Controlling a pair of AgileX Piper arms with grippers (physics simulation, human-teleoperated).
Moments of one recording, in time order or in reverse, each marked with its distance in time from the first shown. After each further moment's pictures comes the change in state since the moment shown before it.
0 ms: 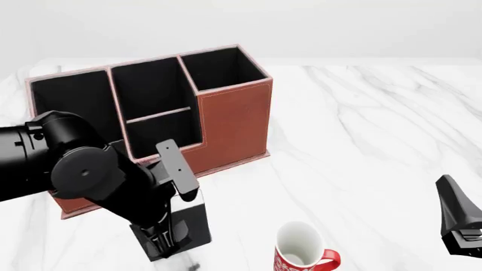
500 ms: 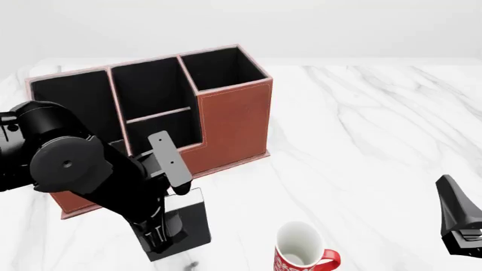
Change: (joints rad) left arm 0.013 -0.044 -0.023 0.041 0.022; right arm 0.000 0.000 0.000 0.000 0.000
